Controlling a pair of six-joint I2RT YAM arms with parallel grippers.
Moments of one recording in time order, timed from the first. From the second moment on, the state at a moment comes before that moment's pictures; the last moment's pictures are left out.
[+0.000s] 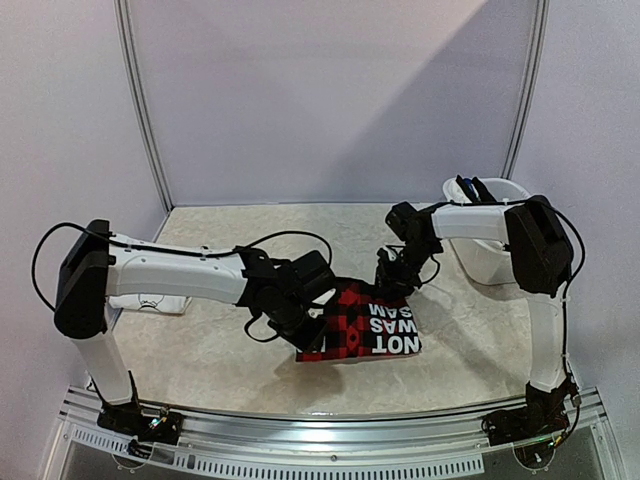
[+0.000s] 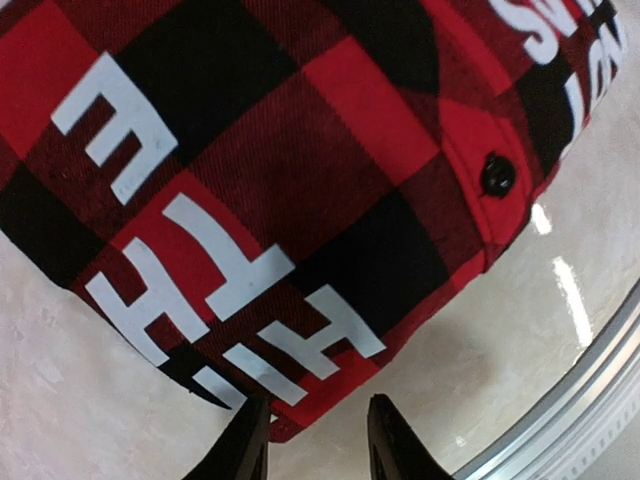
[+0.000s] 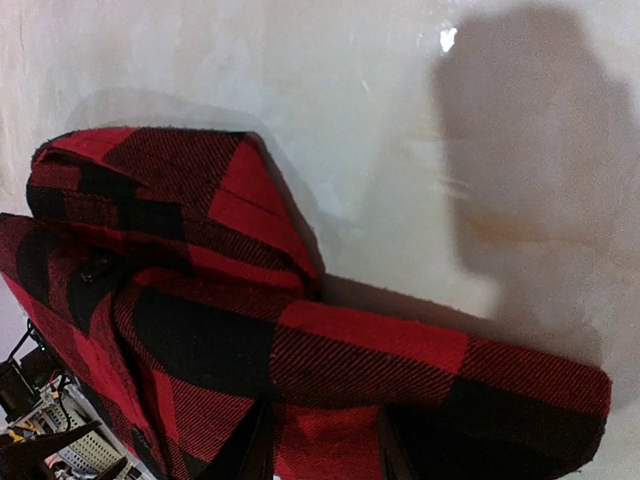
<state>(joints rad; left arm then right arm) -1.09 1.83 1.28 -0.68 -0.03 -0.43 0.54 2.15 1.58 -0.81 -0.42 0.50</state>
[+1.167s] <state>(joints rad) -1.14 1.72 1.20 -0.70 -0.10 -0.56 0.50 2.07 1.60 -0.84 -0.42 0.41</state>
